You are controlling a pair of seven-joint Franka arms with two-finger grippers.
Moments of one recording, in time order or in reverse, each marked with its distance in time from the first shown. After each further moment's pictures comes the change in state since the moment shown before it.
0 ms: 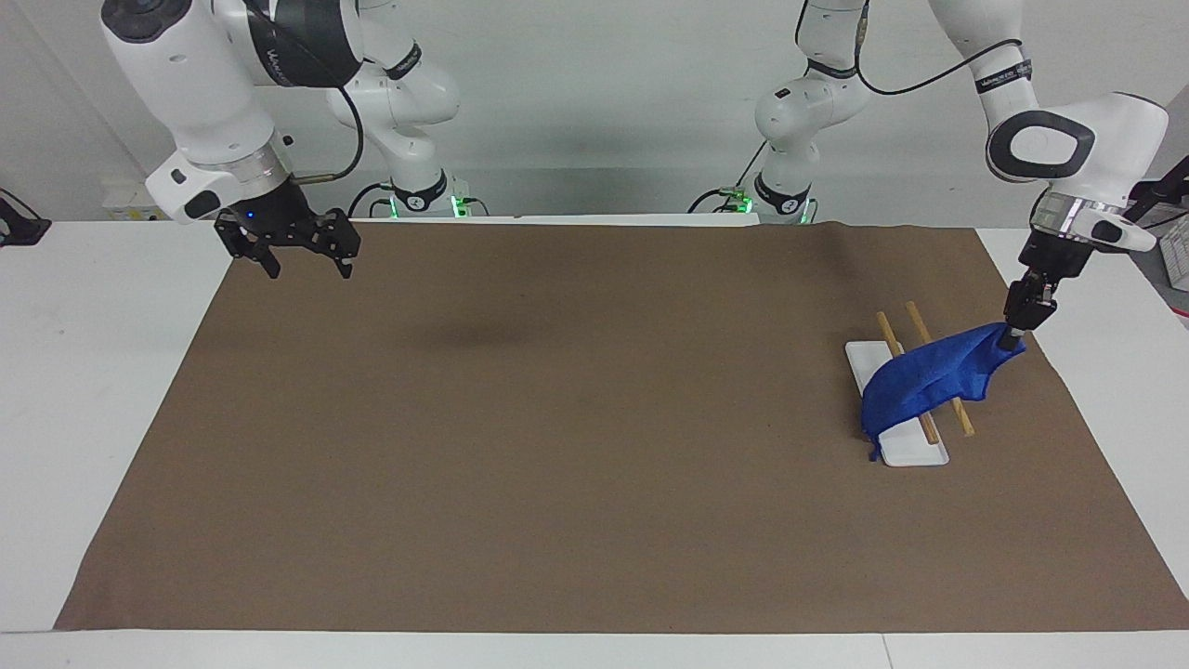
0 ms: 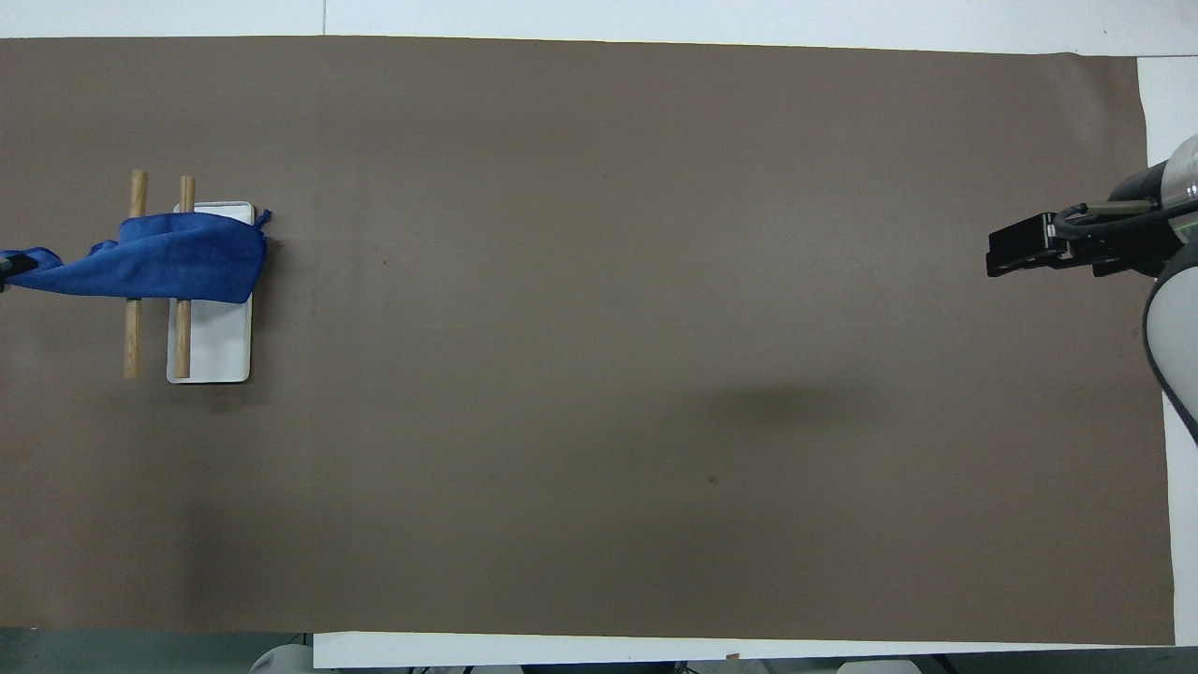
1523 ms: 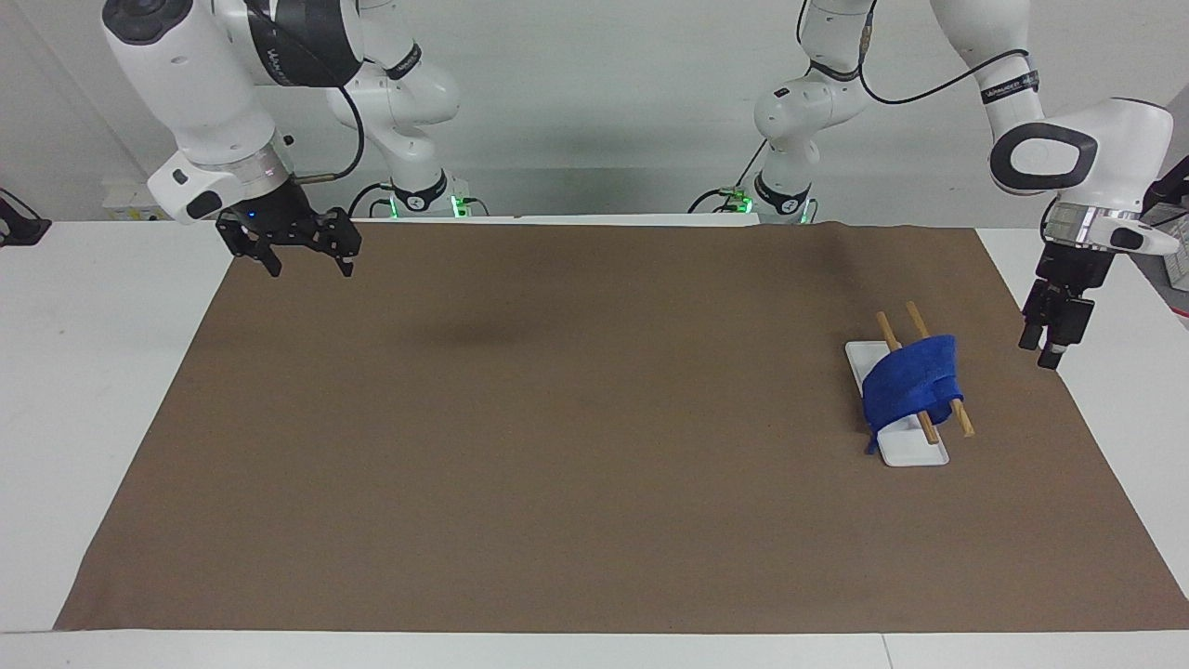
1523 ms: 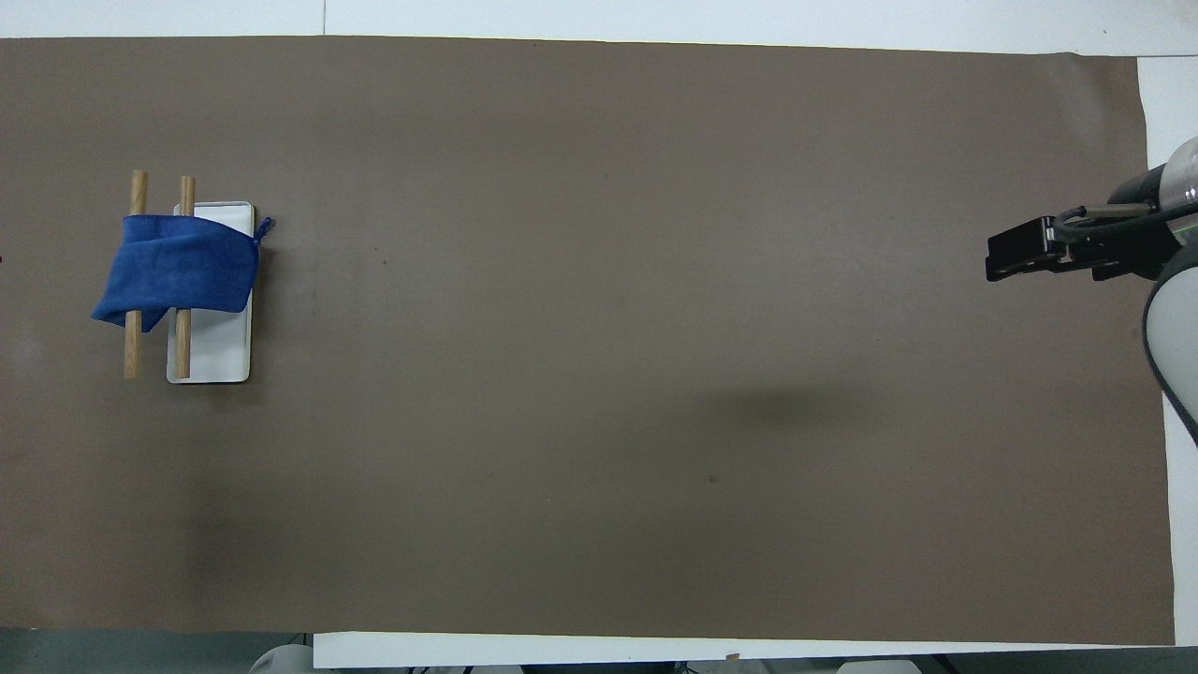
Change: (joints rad) left arm -0.047 0.065 -0.009 0.110 0.008 0.089 -0.064; right arm 0.000 -0.001 0.001 0.000 0.000 -0.013 0.000
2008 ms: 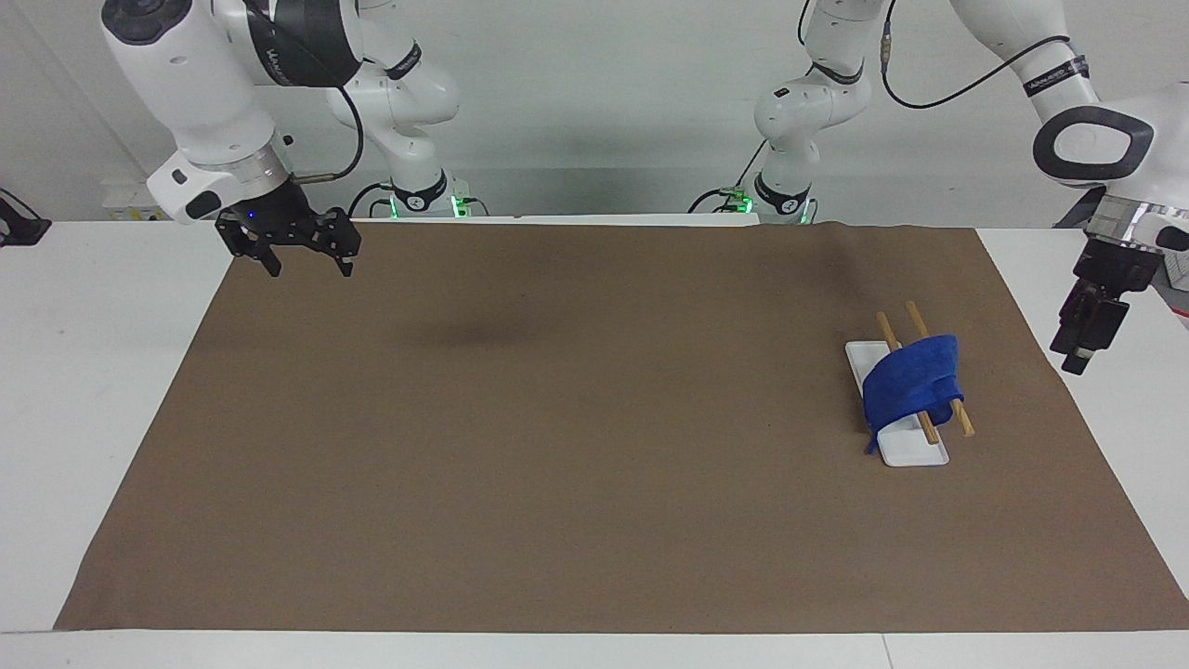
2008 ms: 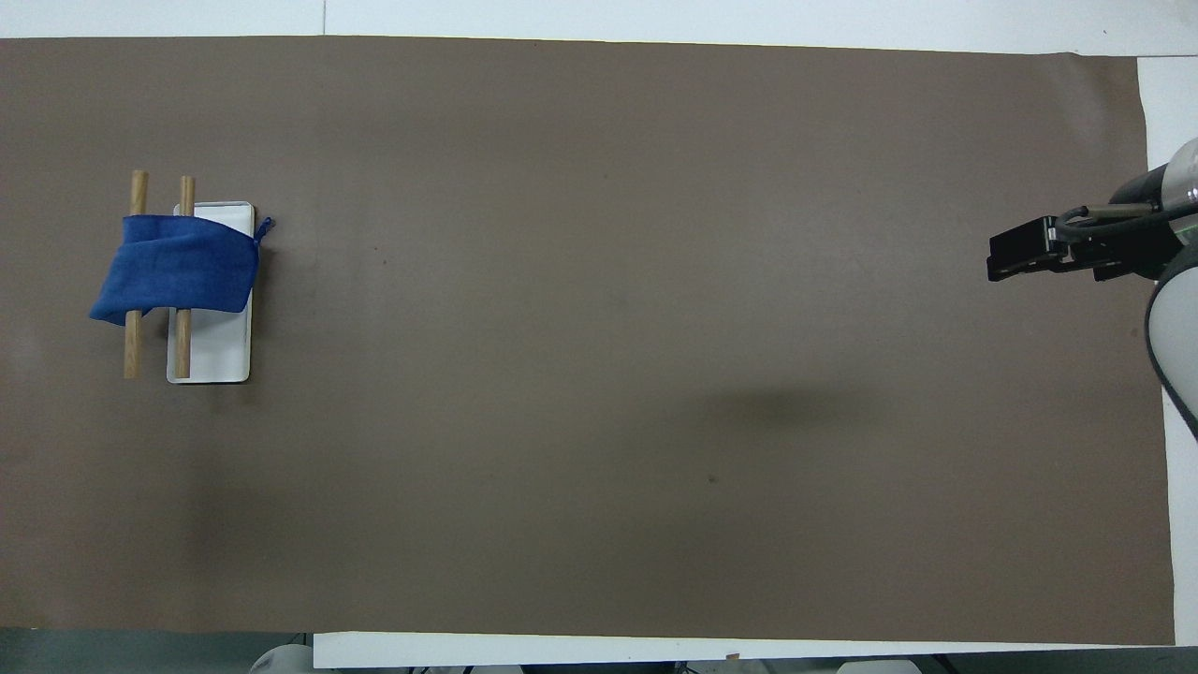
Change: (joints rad) left arm 0.001 0.094 0.003 0.256 0.248 -0.255 -0.081; right arm 0.000 0.000 -0.004 0.000 0.000 0.000 -0.010
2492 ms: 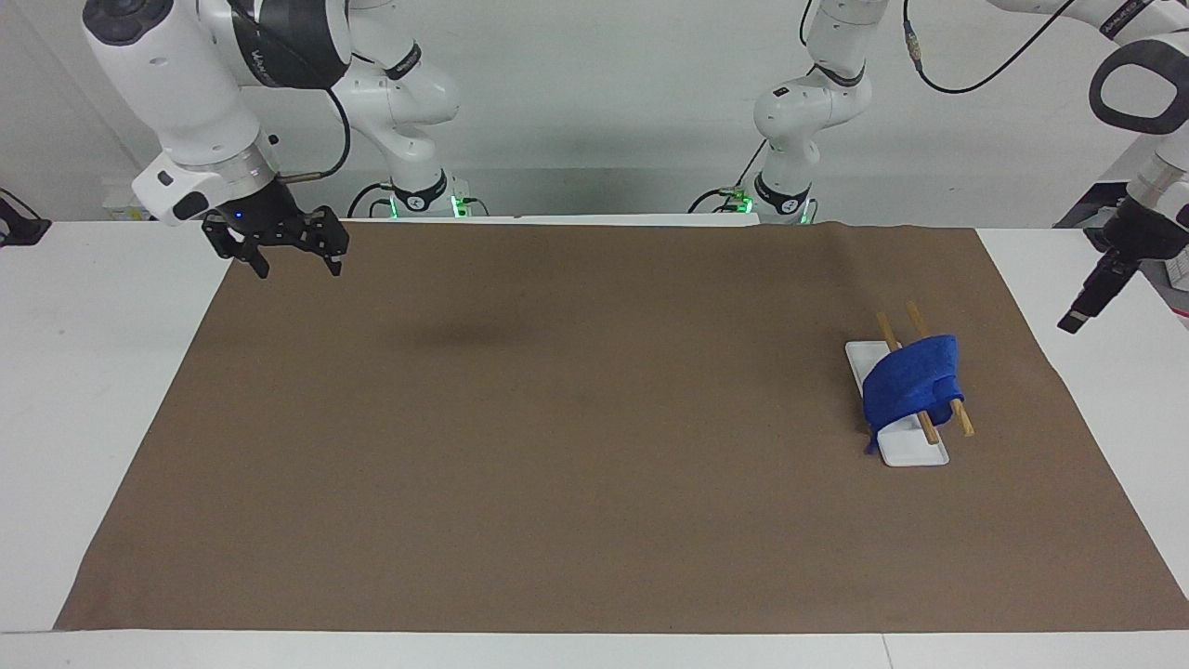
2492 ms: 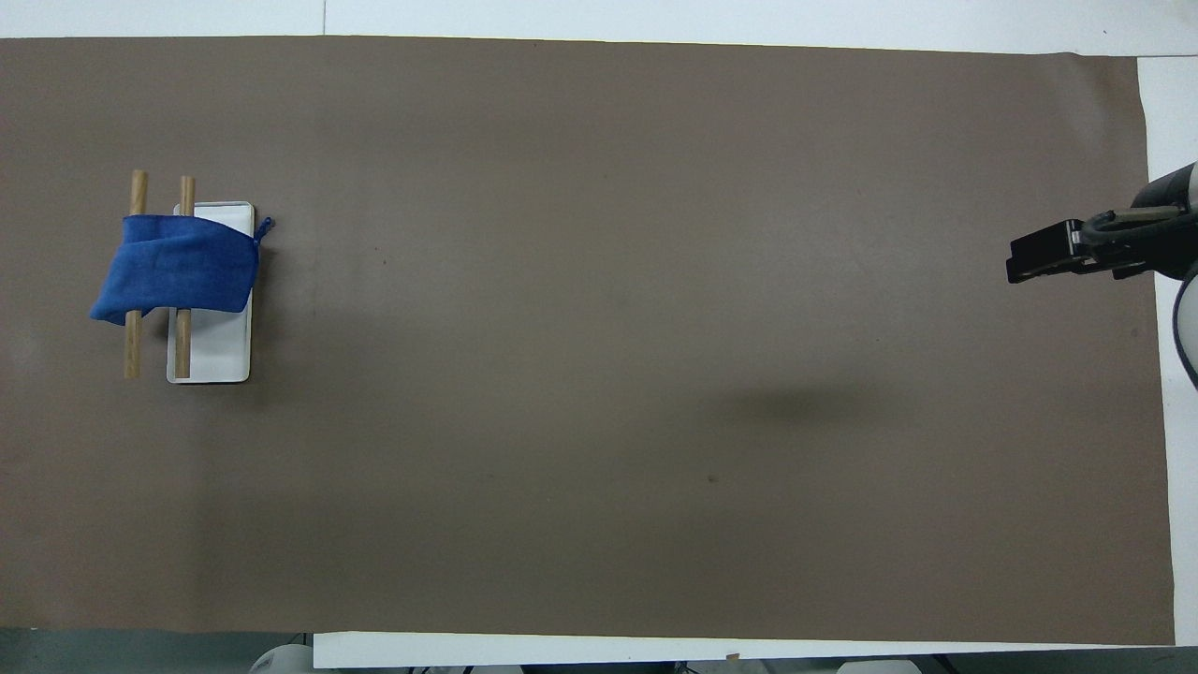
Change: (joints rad) left arm -0.116 0.016 -0.017 0.312 0.448 -0.580 -0.049; right arm -0.028 0.000 -0.006 -0.003 -0.001 0.000 -0.058
